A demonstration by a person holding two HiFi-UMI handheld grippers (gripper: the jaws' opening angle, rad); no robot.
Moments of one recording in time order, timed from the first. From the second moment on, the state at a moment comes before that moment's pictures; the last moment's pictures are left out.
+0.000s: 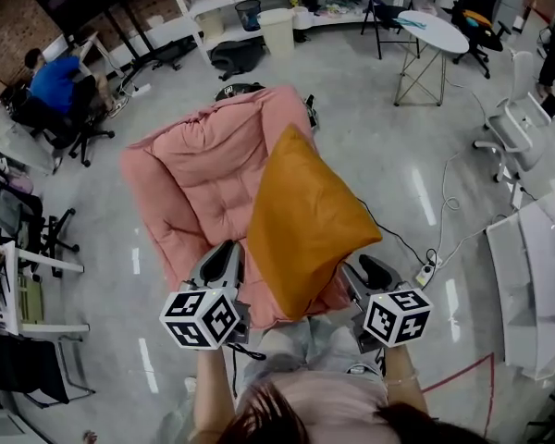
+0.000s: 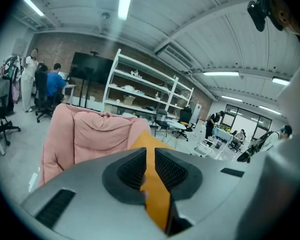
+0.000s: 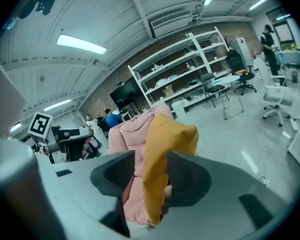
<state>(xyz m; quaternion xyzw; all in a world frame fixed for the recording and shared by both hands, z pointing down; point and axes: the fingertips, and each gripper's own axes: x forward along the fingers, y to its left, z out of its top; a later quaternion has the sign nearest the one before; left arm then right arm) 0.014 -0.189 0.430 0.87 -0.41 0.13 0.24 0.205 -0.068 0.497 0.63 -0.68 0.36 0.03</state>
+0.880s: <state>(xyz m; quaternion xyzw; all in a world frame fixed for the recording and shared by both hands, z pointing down) 0.039 -0.286 0.465 0.90 -0.30 0.16 0.26 0.212 -0.105 0.529 0.68 -0.60 0.42 -0.02</state>
